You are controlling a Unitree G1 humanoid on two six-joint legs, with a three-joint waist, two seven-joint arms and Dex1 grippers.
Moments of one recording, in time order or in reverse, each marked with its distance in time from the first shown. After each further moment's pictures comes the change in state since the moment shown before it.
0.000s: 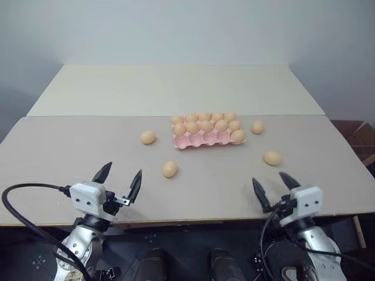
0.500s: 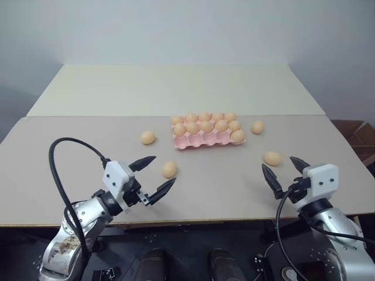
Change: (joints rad) left arm -0.239 0.236 -0.108 0.052 -0.119 0.194 -0.261; right arm -0.060 -0.205 -0.094 -0.164 0.096 0.359 0.023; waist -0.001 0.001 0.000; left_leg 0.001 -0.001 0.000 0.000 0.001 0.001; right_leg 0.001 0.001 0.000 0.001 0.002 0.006
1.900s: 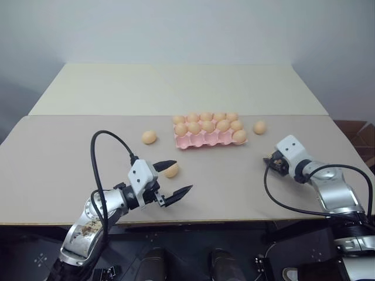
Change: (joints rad) left arm -0.118 0.002 -0.132 0.082 0.082 0.021 -0.088; right arm -0.589 -0.257 0.296 0.777 -0.328 0.032 0.242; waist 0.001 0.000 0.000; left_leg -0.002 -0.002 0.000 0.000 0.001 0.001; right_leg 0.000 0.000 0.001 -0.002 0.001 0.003
